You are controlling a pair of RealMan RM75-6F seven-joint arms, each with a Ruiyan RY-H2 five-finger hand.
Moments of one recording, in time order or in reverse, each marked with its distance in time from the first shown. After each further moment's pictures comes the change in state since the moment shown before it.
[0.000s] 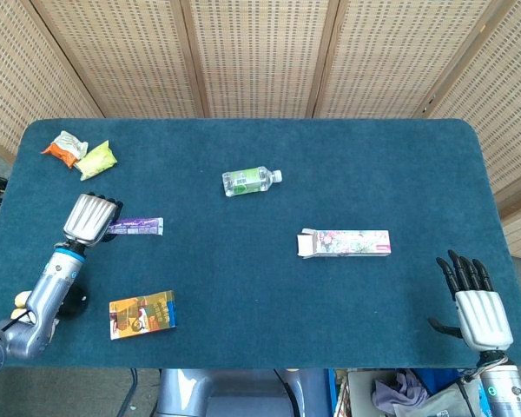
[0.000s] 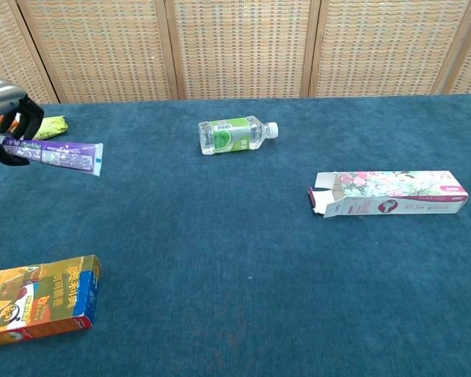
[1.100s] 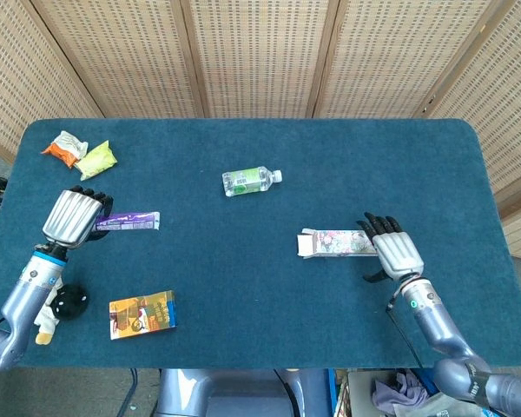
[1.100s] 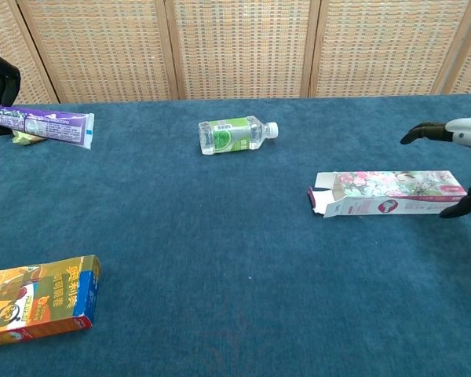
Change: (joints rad) left arm 0.058 0.103 -0.027 -0.092 0.134 0.120 -0.115; right arm 0.454 -0.127 0.177 0.042 0.441 -0.571 -0.204
